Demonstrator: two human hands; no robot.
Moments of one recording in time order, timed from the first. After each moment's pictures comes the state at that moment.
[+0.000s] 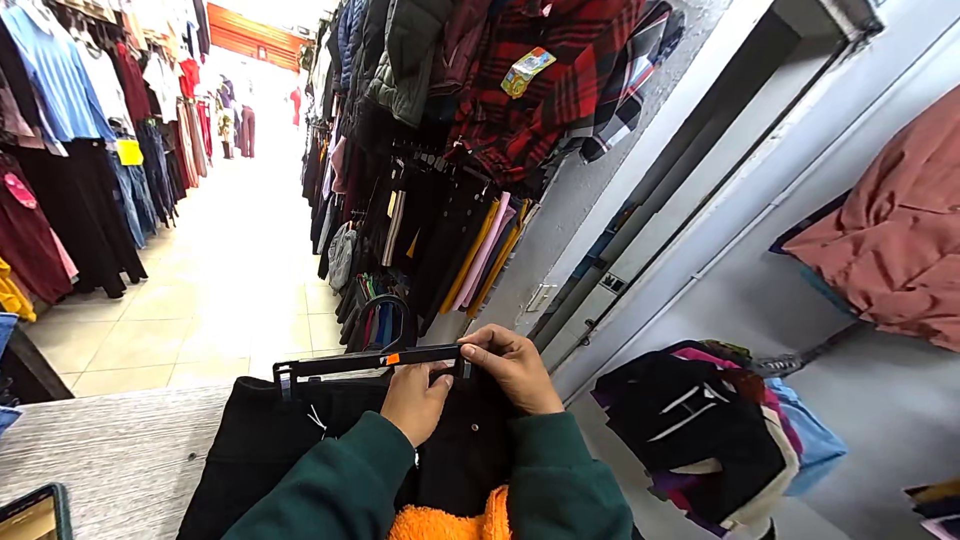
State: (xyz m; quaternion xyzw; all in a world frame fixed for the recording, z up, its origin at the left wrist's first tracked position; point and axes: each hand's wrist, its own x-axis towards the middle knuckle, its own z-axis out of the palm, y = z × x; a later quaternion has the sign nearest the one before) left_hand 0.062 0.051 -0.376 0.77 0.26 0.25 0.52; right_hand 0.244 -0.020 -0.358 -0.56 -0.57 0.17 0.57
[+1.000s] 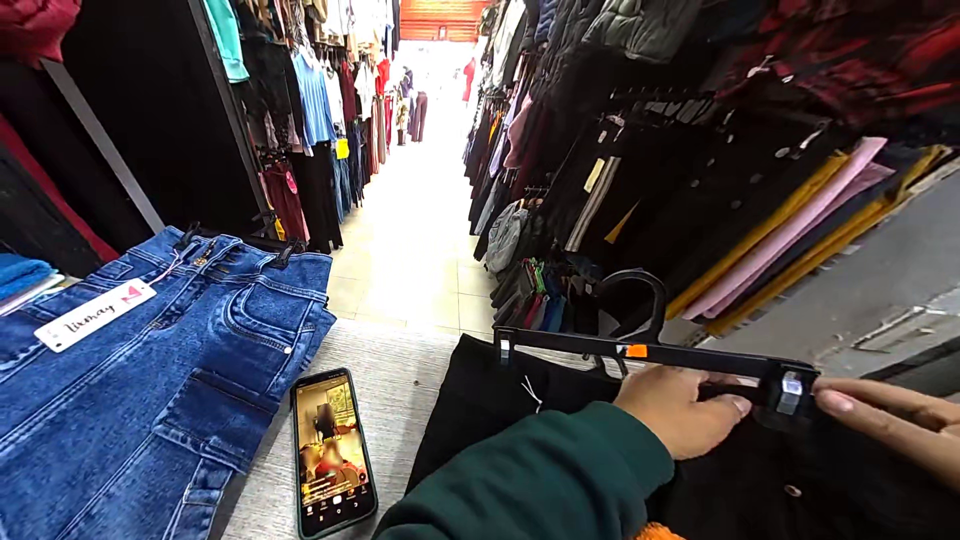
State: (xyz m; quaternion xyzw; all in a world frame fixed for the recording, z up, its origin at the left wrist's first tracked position) left_hand 0.070 0.054 -0.389 0.77 0.19 0.29 0.54; right_hand 0.251 -0.054 -0.331 -0.75 -0.55 0.16 0.34
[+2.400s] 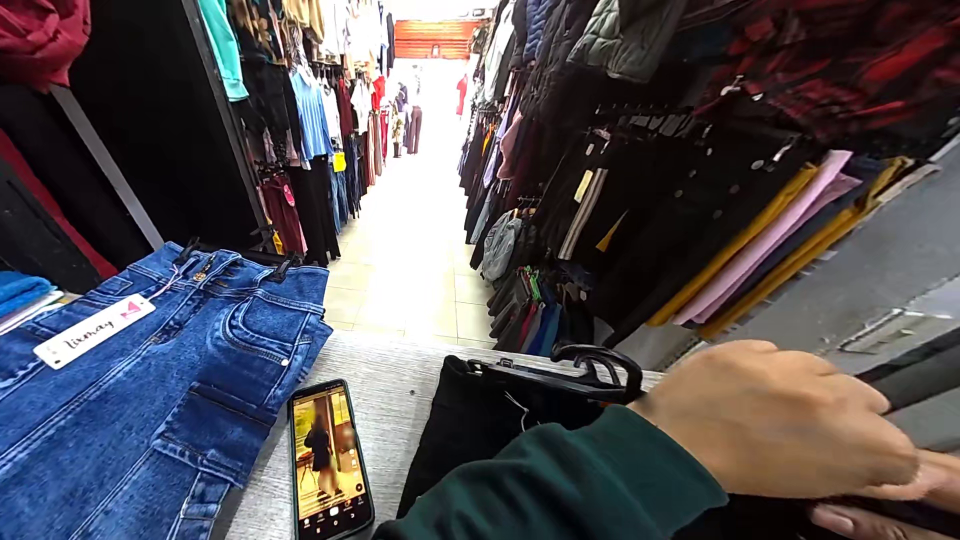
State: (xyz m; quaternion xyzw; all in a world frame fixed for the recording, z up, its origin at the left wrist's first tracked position) left_hand 0.047 0.026 -0.318 0.92 0.00 0.40 -0.03; right_hand 0.189 -0.103 -0.312 -0.63 -0.73 0.07 0.24
